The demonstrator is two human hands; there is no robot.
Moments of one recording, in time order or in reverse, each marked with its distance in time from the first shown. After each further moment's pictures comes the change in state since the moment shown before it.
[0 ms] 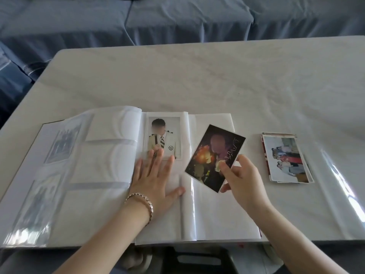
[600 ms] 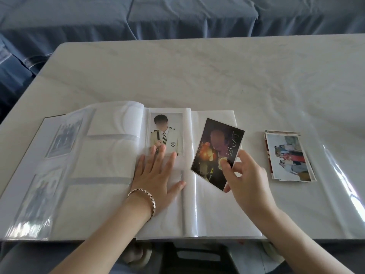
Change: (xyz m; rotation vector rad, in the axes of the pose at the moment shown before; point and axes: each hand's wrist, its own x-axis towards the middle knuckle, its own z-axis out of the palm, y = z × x) left_hand 0.000 -0.001 0.004 0.011 0.071 0.021; right_hand -0.010 -0.004 0.001 -0.199 0.054 -0.184
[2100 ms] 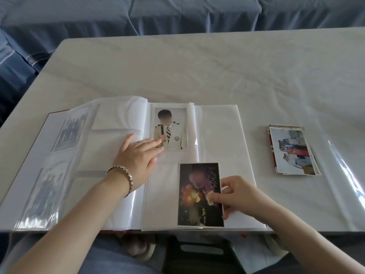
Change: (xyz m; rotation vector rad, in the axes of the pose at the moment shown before) left_hand 0.002 -0.048 -0.029 -0.164 0.255 0.130; right_hand -0.008 0.012 0.002 0.171 -0.735 0.422
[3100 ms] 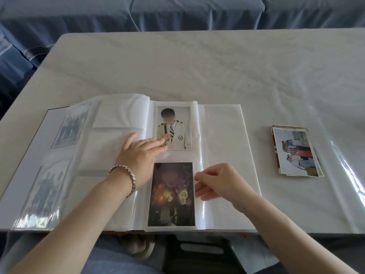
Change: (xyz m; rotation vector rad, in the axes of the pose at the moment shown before) left_hand 0.003 0.001 -0.001 0.010 -0.061 -0.051; right_hand 0.020 -0.036 0.027 0.160 0.142 0.017
